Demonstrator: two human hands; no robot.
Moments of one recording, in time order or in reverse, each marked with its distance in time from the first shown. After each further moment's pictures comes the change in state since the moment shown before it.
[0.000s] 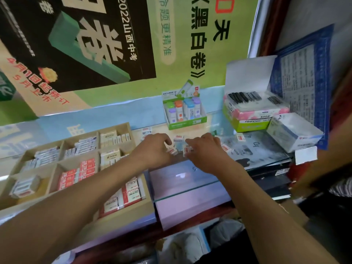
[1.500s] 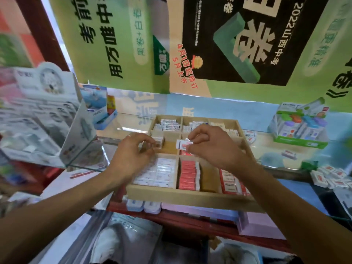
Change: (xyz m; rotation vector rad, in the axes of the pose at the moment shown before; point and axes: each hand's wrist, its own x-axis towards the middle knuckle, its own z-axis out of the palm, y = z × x) left_hand -0.222 -0.218 -0.068 -0.245 0.678 -0.319; right_hand -0.012 -0.255 -0.012 0.816 -0.216 -0.334
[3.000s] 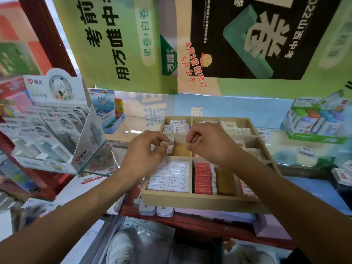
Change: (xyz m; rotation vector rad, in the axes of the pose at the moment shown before) left_hand 0.009 0.000 -0.012 -0.077 -0.020 0.035; right_hand 0.035 -0.011 0.035 -0.275 0.010 -0.179
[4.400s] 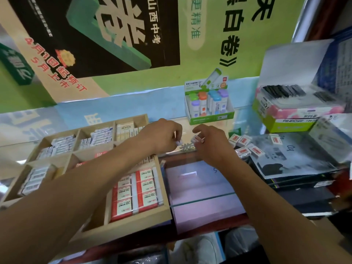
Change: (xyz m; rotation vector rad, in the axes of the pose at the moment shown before) left_hand 0.097 0.175 0.251 0.482 -0.655 0.477; right_hand -0.101 0.219 -0.127 -0.133 0.375 0.461
